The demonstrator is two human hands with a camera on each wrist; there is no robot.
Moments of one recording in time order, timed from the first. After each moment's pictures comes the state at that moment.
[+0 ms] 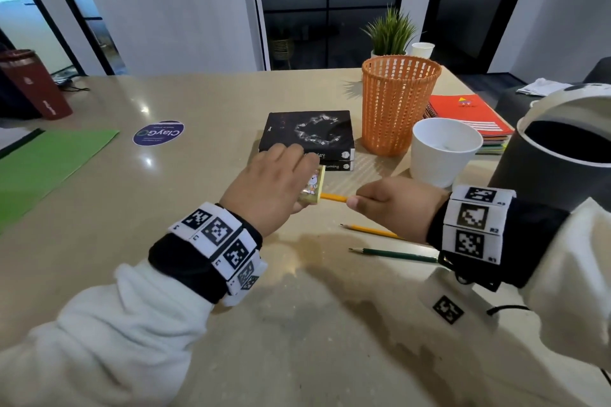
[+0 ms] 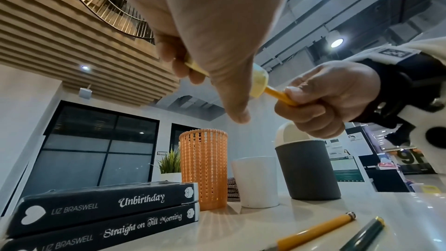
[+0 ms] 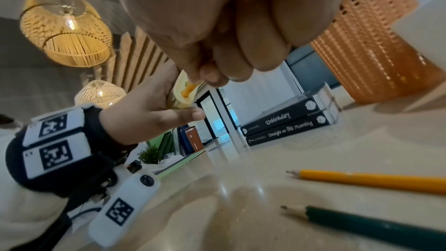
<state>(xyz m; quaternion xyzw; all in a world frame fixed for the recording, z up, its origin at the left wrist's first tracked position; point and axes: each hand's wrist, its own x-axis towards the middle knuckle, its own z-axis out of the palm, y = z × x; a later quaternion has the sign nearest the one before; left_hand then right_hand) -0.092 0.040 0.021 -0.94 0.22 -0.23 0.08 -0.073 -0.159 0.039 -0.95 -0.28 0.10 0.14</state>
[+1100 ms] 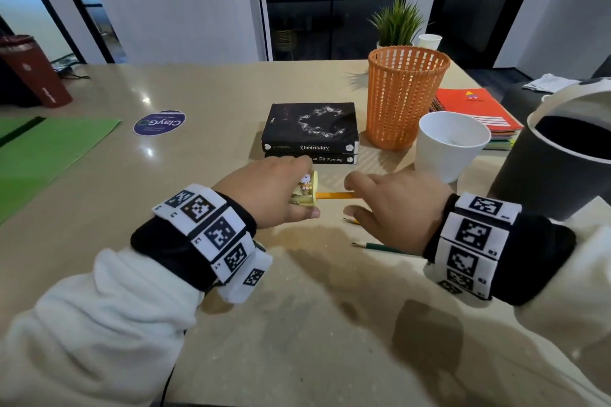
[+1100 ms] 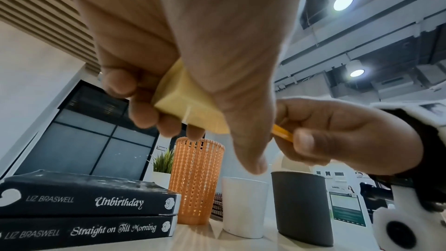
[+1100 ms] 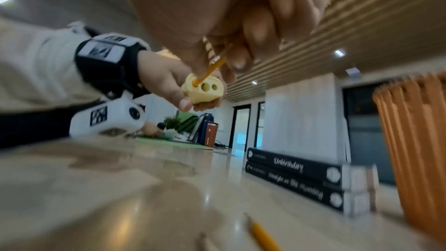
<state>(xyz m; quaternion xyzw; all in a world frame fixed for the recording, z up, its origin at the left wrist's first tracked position) -0.093 0.046 0.030 -0.99 0.14 0.00 -0.04 -0.079 -0.152 0.025 -0.90 -0.40 -0.17 -0.02</state>
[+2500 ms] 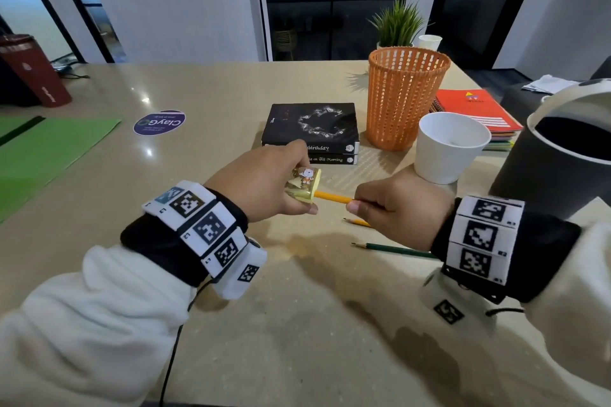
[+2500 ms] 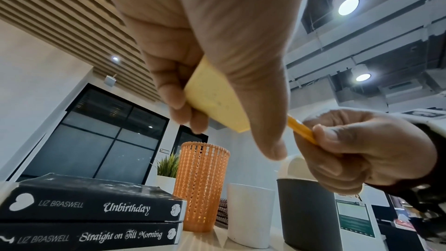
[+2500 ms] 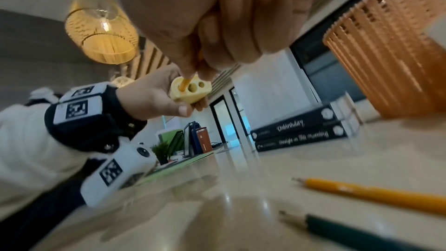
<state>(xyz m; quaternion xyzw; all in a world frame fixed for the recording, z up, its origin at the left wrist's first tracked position) -0.098 0.050 0.042 -0.98 0.12 -0.01 -0.16 -0.078 -0.160 0.028 -0.91 -0.40 -0.07 0.11</state>
